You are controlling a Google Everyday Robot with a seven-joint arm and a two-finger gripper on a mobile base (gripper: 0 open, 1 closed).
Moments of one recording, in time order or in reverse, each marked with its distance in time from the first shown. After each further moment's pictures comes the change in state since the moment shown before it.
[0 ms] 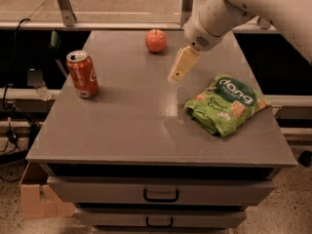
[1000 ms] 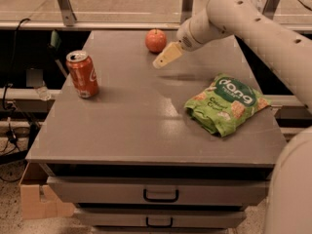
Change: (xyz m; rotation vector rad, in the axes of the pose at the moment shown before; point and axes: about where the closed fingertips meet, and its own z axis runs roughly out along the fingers) arm 0.002 -0.084 0.084 0.142 -0.162 0.311
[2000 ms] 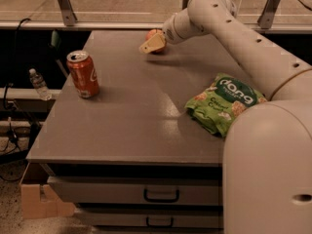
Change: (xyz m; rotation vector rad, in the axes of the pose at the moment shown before) arm -0.043 -0.028 0.066 0.018 -0.103 0.150
